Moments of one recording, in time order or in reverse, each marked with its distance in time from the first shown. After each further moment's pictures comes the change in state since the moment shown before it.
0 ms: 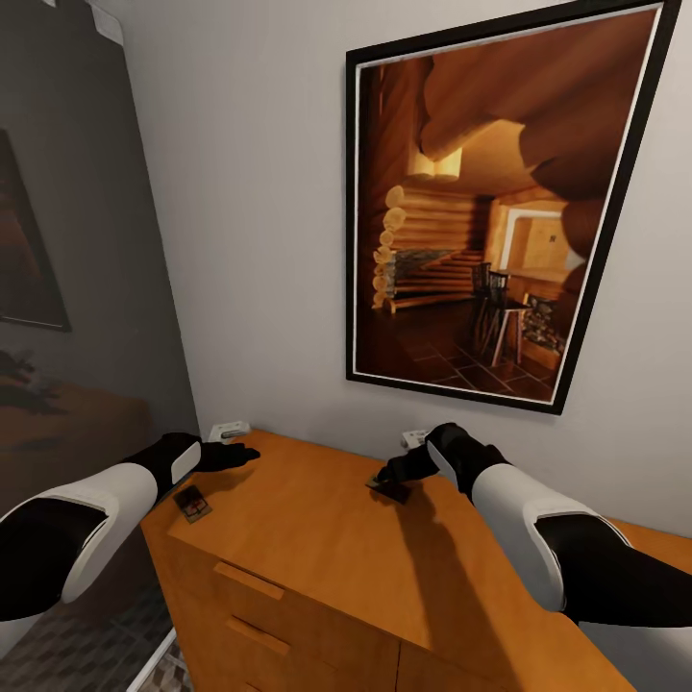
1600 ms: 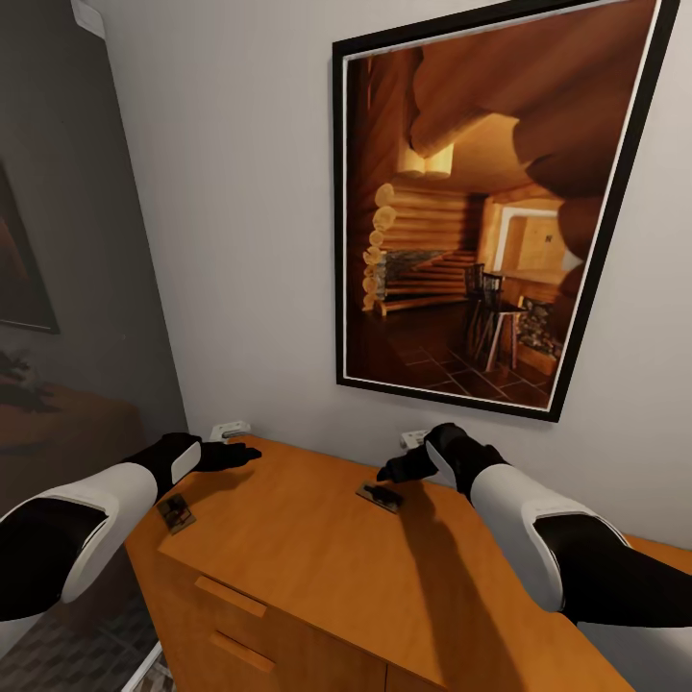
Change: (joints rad) left arm 0.000 0.000 0.001 0.000 0.000 0.000 -0.020; right arm 0.000 0.005 -0.001 0.000 0.000 0.006 -0.002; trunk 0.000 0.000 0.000
